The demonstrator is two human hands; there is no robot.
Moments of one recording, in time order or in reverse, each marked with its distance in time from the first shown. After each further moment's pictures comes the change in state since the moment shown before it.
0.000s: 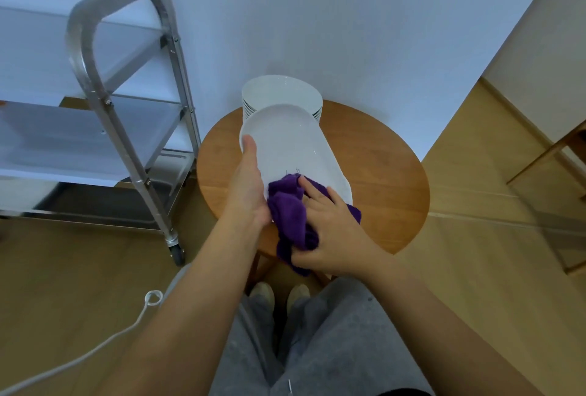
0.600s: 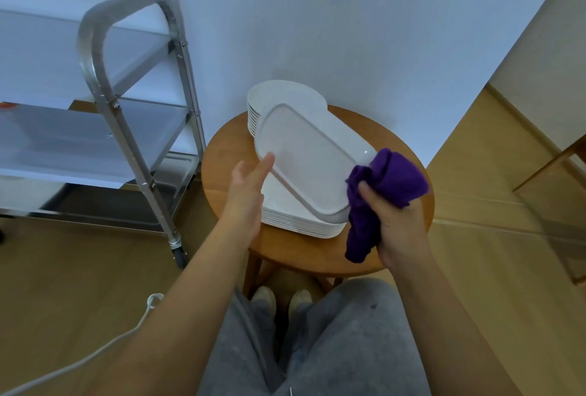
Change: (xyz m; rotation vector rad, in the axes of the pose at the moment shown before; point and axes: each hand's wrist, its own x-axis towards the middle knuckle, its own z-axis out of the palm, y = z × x) left_hand -0.001 -0.002 -0.015 0.300 0.147 0.141; right_hand -0.014 0.006 -0.036 1.149 0.748 0.392
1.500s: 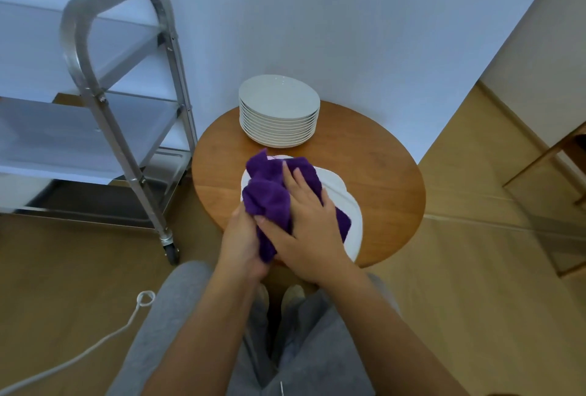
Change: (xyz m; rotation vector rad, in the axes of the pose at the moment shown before) left_hand -0.052 -0.028 0.000 -0.315 -0.048 -0.136; right_hand -0.022 0.036 0.065 -1.031 -0.383 -0.339
